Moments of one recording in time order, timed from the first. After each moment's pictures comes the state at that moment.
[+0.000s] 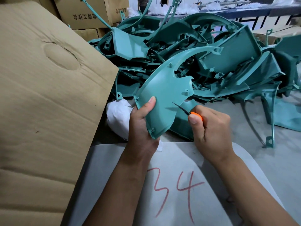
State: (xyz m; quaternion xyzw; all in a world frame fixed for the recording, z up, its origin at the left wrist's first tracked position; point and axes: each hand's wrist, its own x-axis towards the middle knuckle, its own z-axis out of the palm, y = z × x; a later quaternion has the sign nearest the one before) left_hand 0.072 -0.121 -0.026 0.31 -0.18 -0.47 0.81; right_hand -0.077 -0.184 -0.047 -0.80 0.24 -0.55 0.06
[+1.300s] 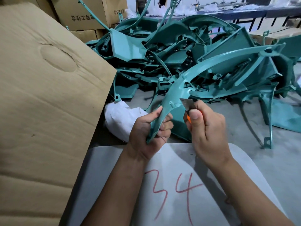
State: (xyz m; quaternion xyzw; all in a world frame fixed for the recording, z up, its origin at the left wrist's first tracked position) left_hand 0.080 -0.125 -0.027 0.24 -0.19 -0.71 0.63; right_hand -0.074 -0.167 -0.037 -0.77 0.25 -0.55 0.21
